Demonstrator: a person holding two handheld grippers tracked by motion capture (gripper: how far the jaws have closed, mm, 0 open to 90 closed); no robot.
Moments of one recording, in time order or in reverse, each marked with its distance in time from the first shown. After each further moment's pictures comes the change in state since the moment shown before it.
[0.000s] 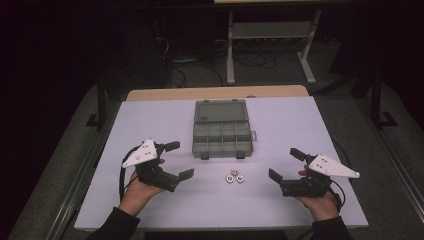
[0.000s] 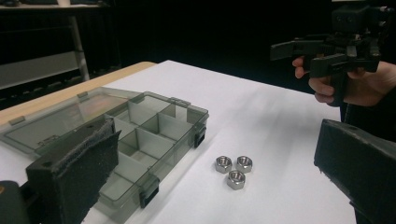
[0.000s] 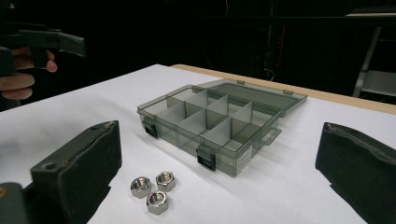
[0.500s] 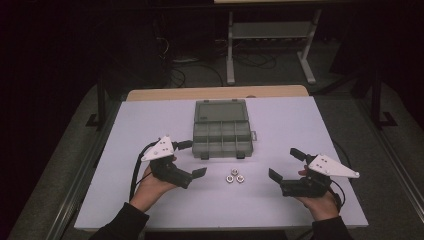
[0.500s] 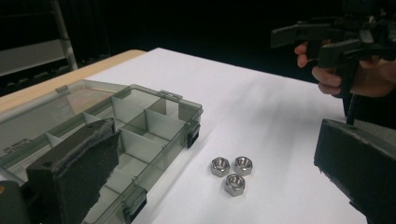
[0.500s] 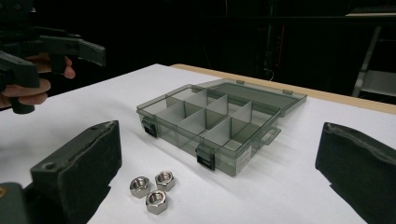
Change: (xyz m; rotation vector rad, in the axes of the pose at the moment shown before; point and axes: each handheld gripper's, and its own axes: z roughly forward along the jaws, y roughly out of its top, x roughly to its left) left arm -0.001 0.001 0.034 0.078 -0.033 0.007; right arm 0.000 0.000 0.000 -0.002 0.000 -0.003
